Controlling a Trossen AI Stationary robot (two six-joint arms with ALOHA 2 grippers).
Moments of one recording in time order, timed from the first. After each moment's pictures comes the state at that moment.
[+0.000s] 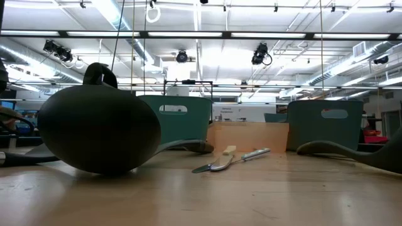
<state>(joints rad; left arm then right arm) 0.19 1.56 1.30 0.57 0.22 -0.12 -0.13 1.15 1.45 -0.49 -0.06 0.01</state>
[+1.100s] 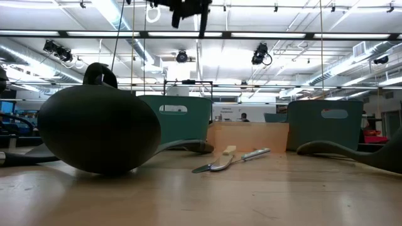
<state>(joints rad) 0.36 1.41 1.28 -0.01 0.15 -0.12 -0.13 1.12 1.45 -0.53 -0.01 0.01</state>
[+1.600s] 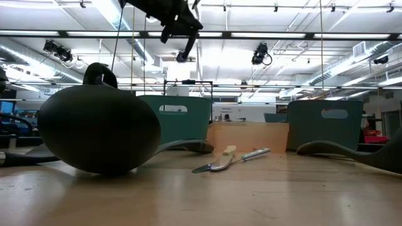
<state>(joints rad) 0.41 1.41 1.28 -0.23 0.07 -0.18 -0.13 1.12 1.45 -0.53 -0.01 0.01</state>
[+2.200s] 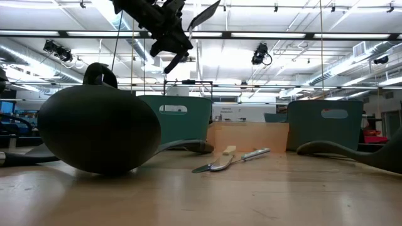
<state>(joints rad) 0.43 1.41 1.25 -0.41 0.10 -0.23 -0.13 1.12 1.45 -0.53 -0.02 0.01</state>
